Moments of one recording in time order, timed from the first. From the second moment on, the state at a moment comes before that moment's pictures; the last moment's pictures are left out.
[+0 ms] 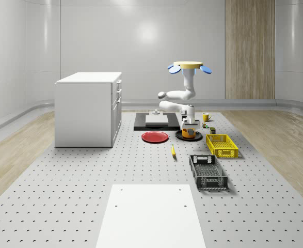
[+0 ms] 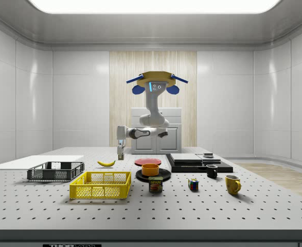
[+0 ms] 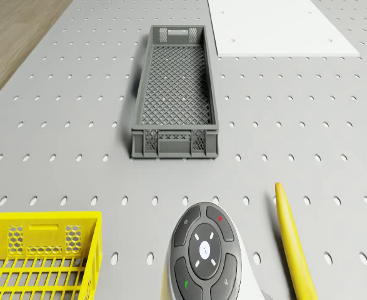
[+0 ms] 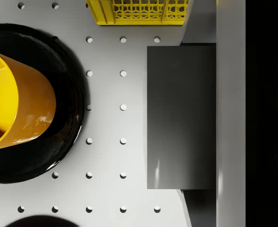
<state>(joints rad) -0.99 -1.42 1.05 -2.88 -2.11 1.56 1.54</state>
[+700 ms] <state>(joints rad) -0.99 -1.43 1.05 -2.87 -2.11 1.56 1.55</state>
